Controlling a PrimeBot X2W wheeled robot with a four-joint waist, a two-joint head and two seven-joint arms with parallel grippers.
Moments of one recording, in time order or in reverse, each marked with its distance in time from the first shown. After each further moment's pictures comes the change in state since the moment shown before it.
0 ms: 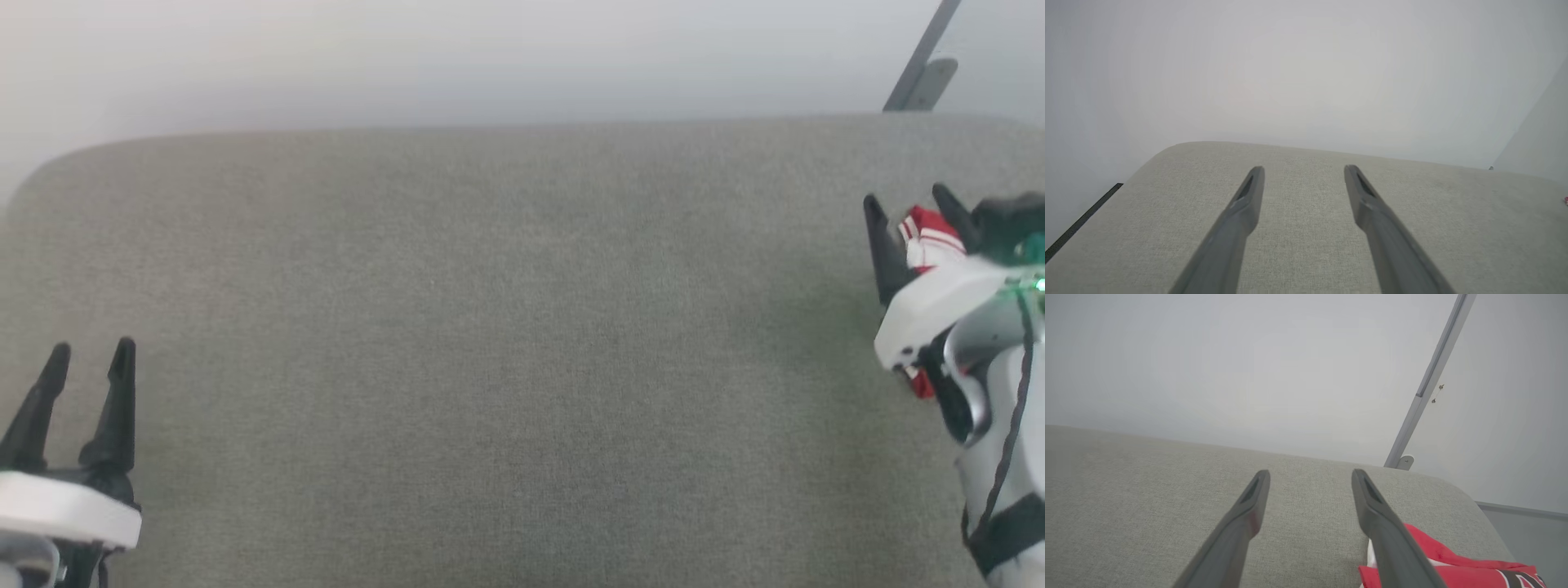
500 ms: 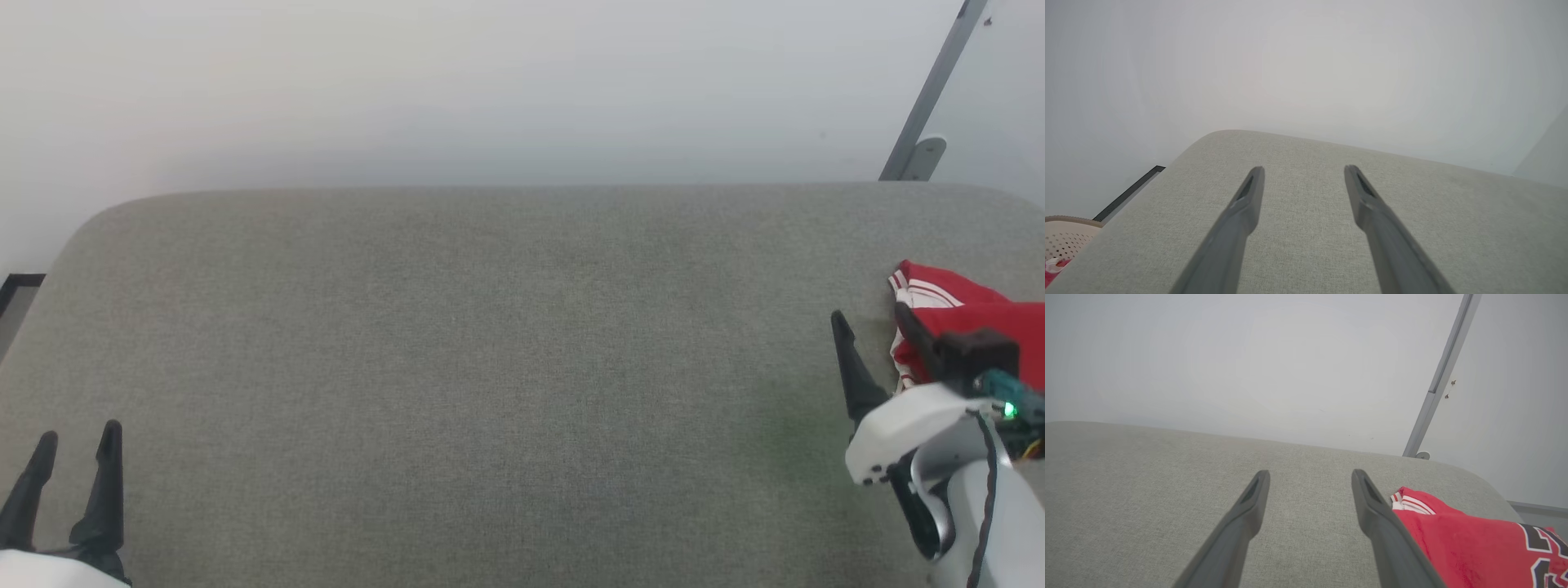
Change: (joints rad) left arm 0.153 -0.050 0.082 0.008 0.035 0.000 0.000; right arm 0.213 0.033 0.023 0.008 0.014 0.000 -0.162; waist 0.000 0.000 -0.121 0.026
